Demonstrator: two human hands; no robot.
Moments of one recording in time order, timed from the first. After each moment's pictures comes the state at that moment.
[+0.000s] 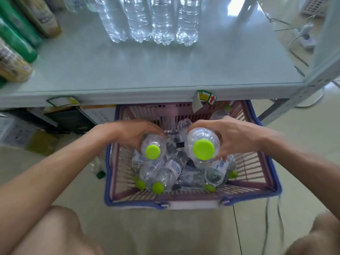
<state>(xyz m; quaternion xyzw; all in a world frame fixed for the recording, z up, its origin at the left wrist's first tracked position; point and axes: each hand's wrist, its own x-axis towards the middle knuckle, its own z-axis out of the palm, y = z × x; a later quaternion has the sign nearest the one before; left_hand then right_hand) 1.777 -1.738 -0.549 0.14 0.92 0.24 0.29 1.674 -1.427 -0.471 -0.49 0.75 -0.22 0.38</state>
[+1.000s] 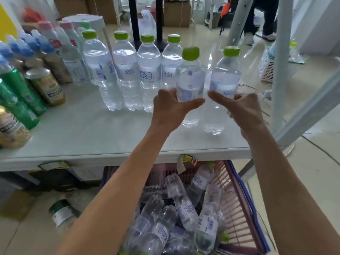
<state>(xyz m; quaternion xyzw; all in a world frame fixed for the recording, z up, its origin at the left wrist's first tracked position) 1.638 -1.634 -0.382 -0.13 0.78 0.55 -0.24 1.554 -1.456 -0.371 -0.13 0.80 -0.59 -0.02</state>
